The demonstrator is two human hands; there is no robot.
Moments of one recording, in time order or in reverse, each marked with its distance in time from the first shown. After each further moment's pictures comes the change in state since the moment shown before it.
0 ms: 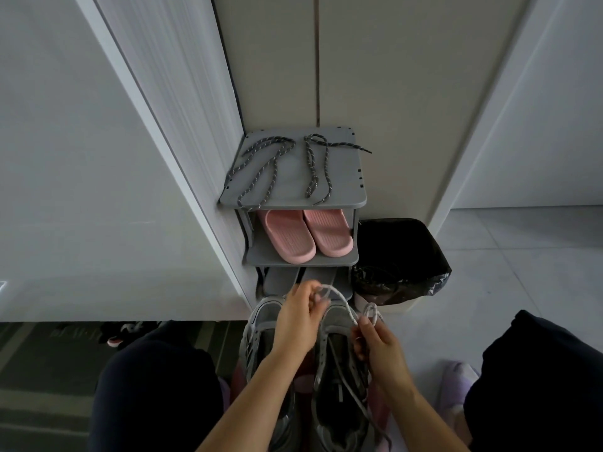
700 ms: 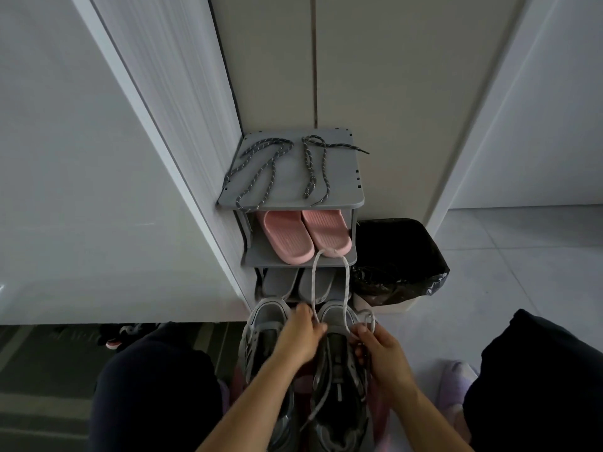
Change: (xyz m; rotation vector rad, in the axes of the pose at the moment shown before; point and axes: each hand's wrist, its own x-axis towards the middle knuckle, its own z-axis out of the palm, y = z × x) left_hand 0.000 -0.012 0.013 0.177 -0.305 -0.271; right_hand 0.005 0.011 -0.010 -0.014 -0.022 0.096
